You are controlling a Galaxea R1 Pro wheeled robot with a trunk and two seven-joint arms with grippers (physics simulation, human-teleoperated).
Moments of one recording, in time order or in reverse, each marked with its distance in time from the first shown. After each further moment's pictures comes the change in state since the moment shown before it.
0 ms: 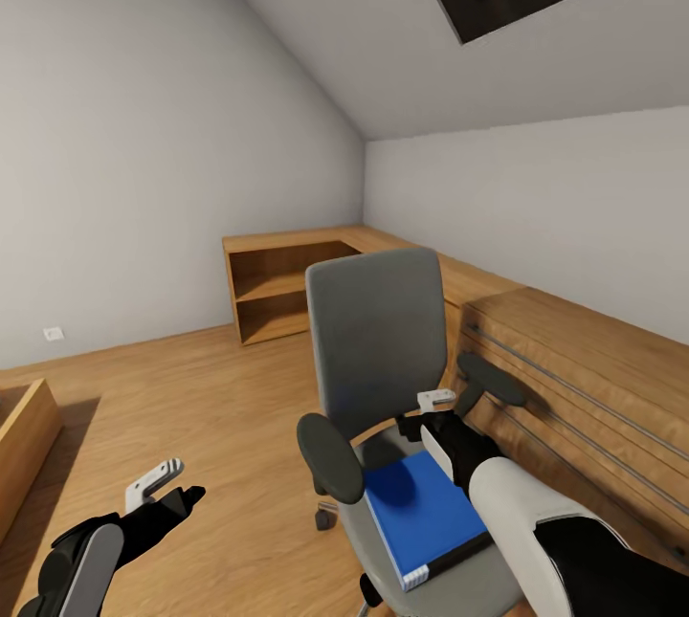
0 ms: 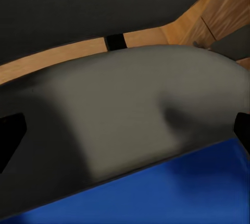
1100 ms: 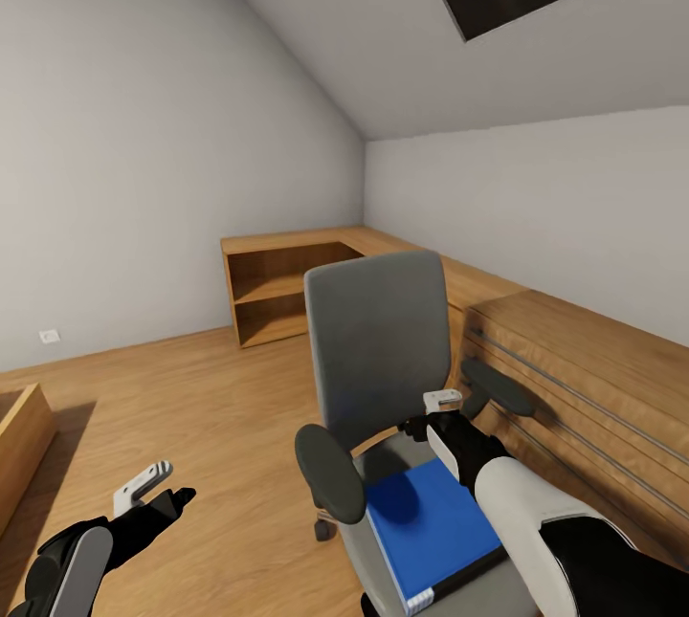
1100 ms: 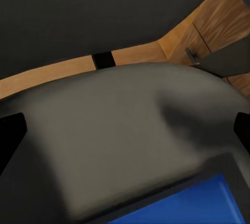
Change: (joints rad) left arm 0.000 0.001 0.048 0.007 0.003 0.000 -0.004; right arm 0.000 -0.020 0.000 0.000 -0.001 0.001 -0.001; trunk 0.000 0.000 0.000
